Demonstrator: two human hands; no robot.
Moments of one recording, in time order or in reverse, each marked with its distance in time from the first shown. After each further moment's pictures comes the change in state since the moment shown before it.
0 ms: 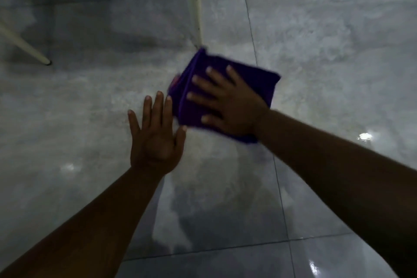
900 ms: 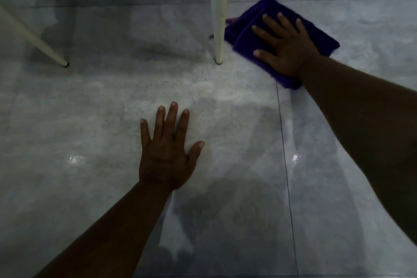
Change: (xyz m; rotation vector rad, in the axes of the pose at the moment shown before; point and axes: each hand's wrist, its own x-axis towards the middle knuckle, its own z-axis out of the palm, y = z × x) left_hand 0.002 0.001 -0.001 0.087 0.012 0.025; right_hand 0.058 0.166 -0.021 0.091 -0.073 0.353
